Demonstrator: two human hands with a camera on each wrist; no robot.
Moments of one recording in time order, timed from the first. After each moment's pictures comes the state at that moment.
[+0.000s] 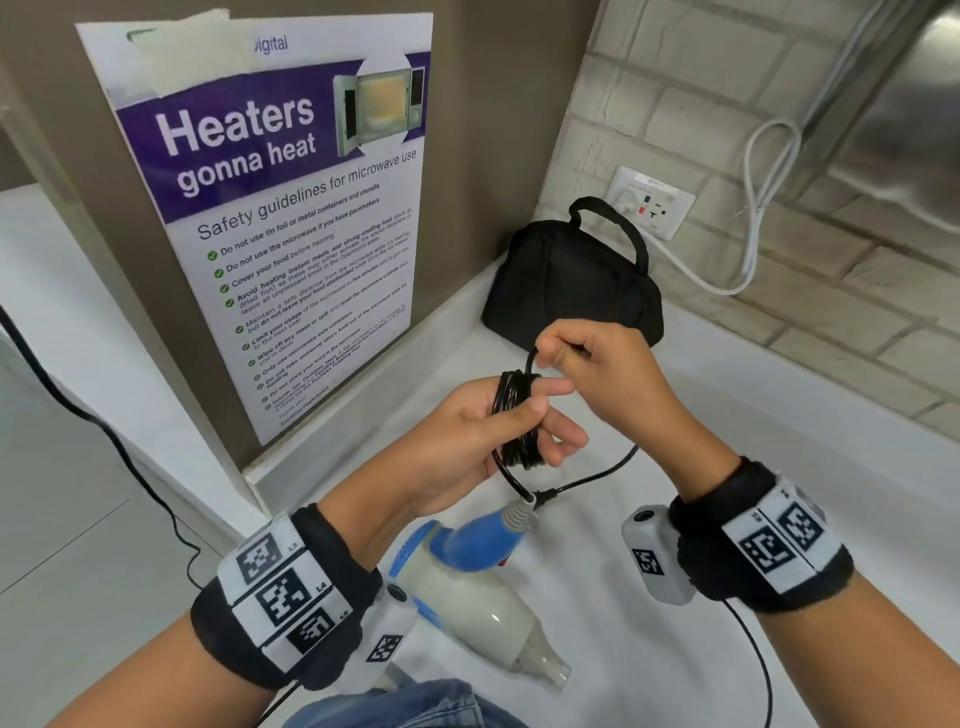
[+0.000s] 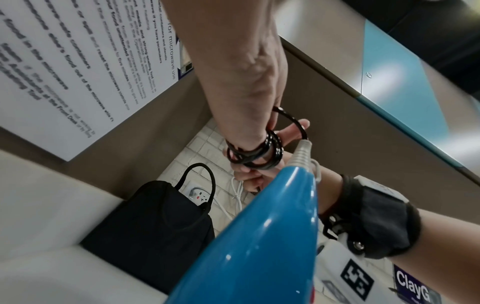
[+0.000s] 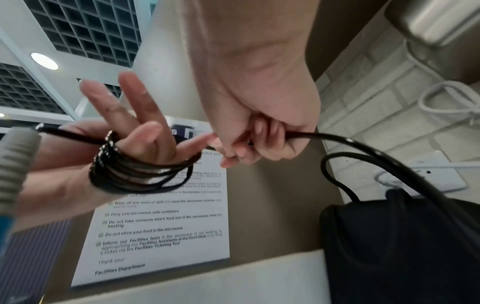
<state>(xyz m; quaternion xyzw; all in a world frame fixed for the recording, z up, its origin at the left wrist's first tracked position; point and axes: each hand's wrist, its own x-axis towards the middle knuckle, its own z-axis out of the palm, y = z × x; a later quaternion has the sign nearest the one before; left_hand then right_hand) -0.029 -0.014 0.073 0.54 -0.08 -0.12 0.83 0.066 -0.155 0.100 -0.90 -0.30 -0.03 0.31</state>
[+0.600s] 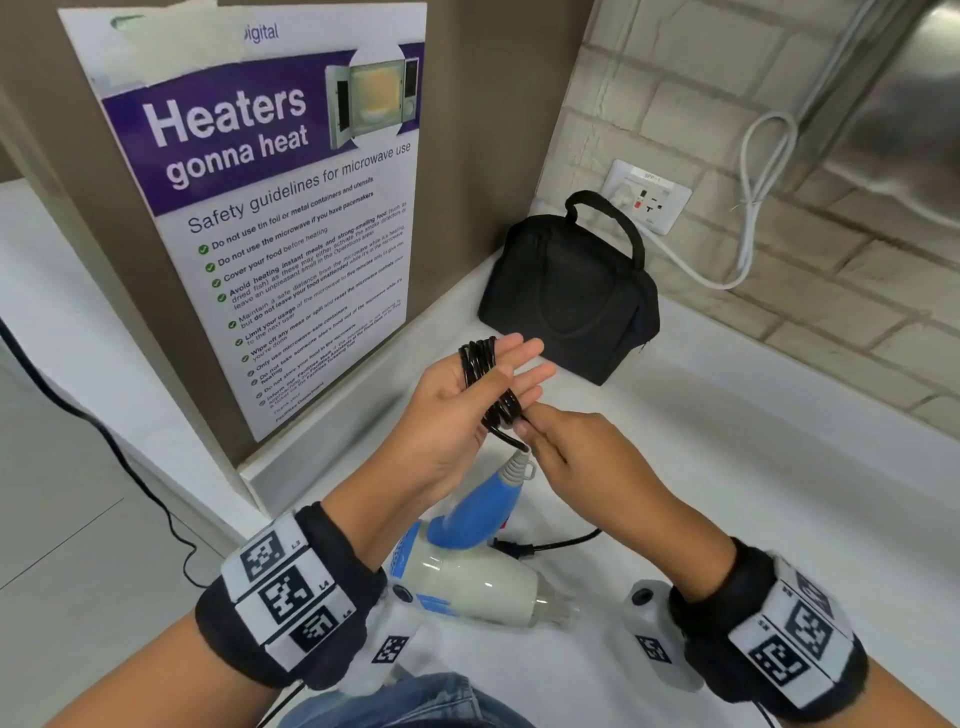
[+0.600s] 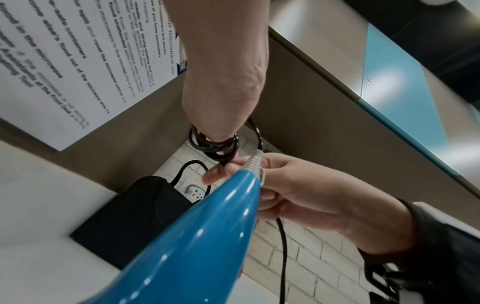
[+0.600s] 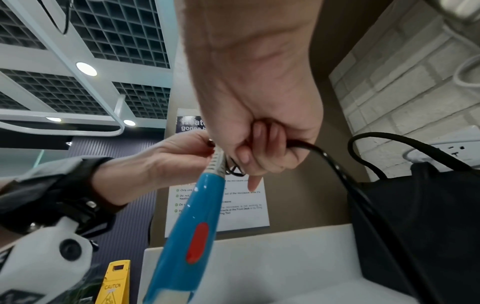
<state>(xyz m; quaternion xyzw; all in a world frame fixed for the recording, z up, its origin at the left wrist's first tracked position) -0.018 -0.017 0.064 0.45 0.01 0.02 0.89 0.006 -0.162 0.072 -0.93 -0.33 0.05 0.16</state>
